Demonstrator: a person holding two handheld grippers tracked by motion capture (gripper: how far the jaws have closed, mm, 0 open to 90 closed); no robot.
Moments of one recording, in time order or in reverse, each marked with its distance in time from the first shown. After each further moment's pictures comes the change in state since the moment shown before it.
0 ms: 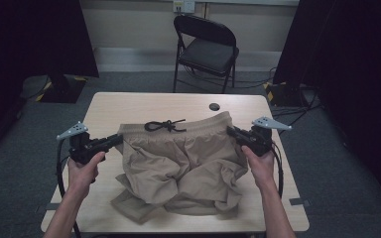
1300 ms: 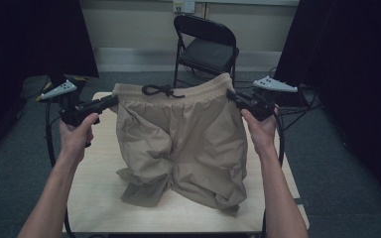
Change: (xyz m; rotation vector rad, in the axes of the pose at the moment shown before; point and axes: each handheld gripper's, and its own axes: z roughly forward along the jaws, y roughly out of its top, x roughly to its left) left arm 0.006 0.106 0.004 -0.115 -0.014 0.060; right arm 0.003 0.100 0.010 -0.103 -0.028 -0.079
